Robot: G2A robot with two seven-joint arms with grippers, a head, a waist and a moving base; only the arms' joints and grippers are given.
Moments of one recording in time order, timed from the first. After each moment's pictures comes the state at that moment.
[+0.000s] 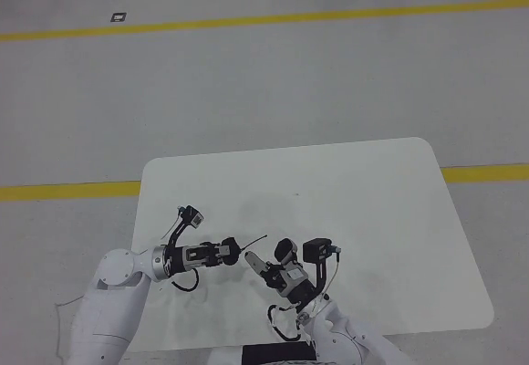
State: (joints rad) left arm 1.52 -1.19 -1.49 -1.44 -0.37 -0.34 -1.39; right arm -1.80 -1.23 0.84 -1.95 -0.72 0.05 -0.13
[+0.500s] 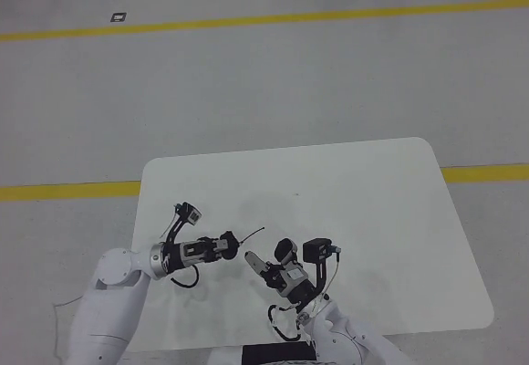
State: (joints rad) left arm 1.52 -1.18 -1.49 -1.45 -0.46 -0.31 -1.36; right arm -1.80 -1.23 0.84 -1.95 -0.72 0.05 -0.13
